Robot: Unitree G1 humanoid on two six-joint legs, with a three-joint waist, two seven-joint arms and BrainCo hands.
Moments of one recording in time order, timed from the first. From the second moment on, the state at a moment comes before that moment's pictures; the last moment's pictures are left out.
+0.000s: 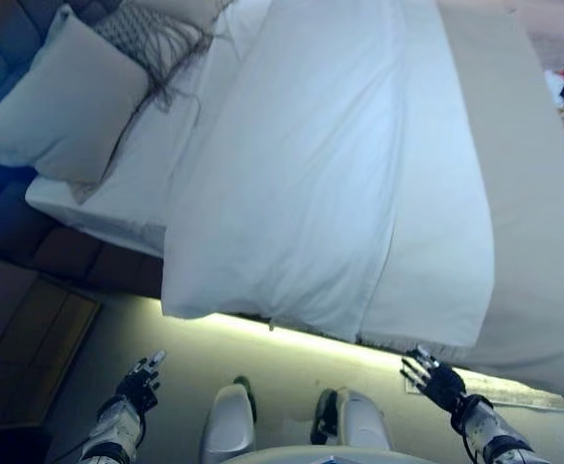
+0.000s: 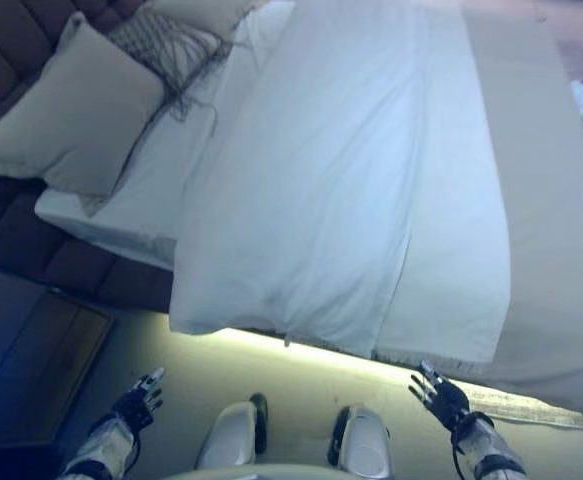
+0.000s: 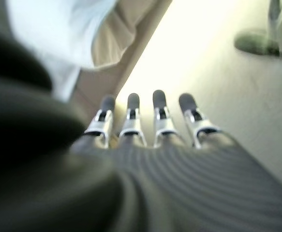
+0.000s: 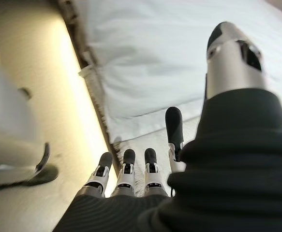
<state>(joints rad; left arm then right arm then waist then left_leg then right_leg) -0.04 0.37 -0.02 1.18 -0.49 -0.12 -0.10 -0.01 -0.41 0.00 1.13 0.74 0.05 0.47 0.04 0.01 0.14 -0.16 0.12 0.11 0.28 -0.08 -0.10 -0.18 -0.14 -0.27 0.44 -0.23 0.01</state>
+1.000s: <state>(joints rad) -0.01 0.19 -0.19 1.32 -0.39 -0.02 -0.03 0.08 -0.23 0.07 1.33 0.74 0.07 0.23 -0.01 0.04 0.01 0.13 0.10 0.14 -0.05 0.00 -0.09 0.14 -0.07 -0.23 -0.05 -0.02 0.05</state>
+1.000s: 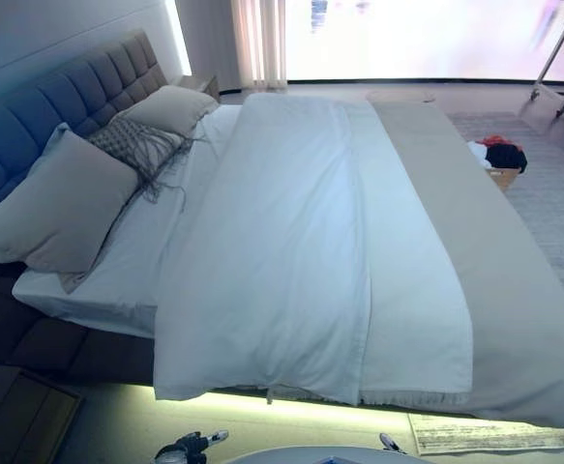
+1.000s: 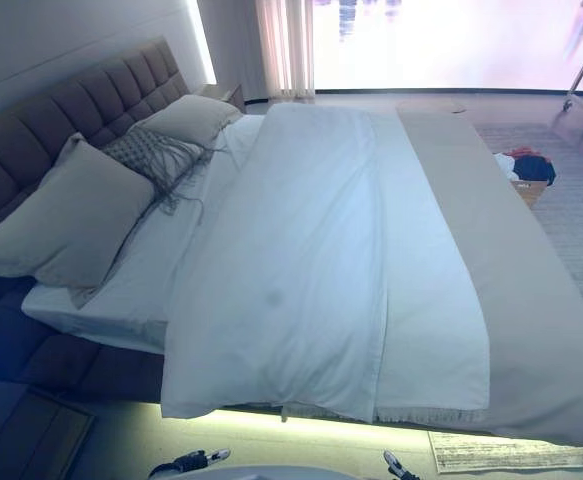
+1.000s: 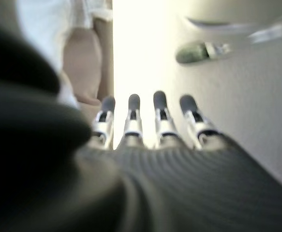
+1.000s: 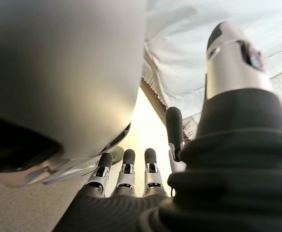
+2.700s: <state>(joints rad) -0.73 0.58 -0.06 1.00 -1.25 -0.16 -0.23 -0.32 -0.46 0.09 1.16 0.82 0.00 0.36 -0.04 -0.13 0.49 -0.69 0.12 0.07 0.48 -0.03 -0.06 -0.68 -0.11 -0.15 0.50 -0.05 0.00</state>
